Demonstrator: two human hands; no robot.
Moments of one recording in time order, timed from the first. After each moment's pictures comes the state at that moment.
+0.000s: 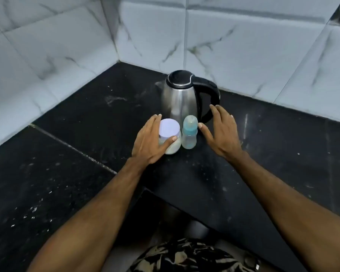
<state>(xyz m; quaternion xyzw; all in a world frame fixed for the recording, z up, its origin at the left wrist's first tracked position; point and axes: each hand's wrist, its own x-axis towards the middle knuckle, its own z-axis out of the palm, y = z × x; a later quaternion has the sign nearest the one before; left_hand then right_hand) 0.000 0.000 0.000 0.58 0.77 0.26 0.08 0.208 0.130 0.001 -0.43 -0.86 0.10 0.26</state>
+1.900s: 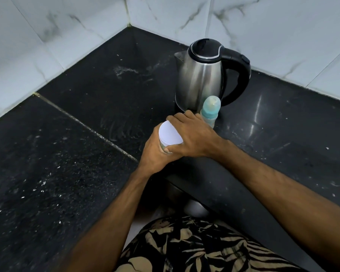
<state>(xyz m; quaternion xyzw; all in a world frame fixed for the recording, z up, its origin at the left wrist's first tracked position) 0.011 -0.054 -0.041 0.40 0.74 0.45 0.30 0.119 0.062 0.019 -0.19 -0.98 0.10 0.03</state>
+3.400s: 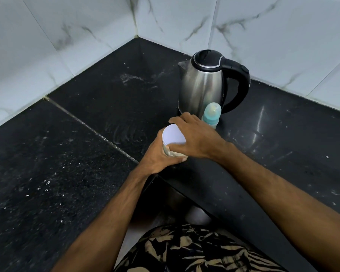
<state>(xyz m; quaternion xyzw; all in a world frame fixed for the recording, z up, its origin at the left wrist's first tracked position) 0.002 -0.053 -0.048 0.42 0.71 0.44 0.35 0.123 0.060 0.032 -0.21 -0.96 0.15 0.06</state>
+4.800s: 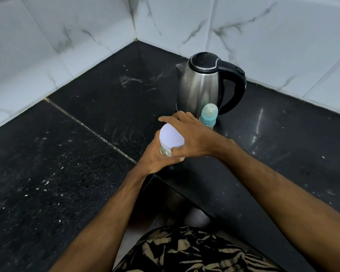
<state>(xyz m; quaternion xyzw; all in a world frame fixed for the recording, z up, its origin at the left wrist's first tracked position) 0.001 -0.054 -0.050 0.44 0.69 0.45 0.35 0.127 0.065 0.040 -0.16 -0.97 0.20 0.03</state>
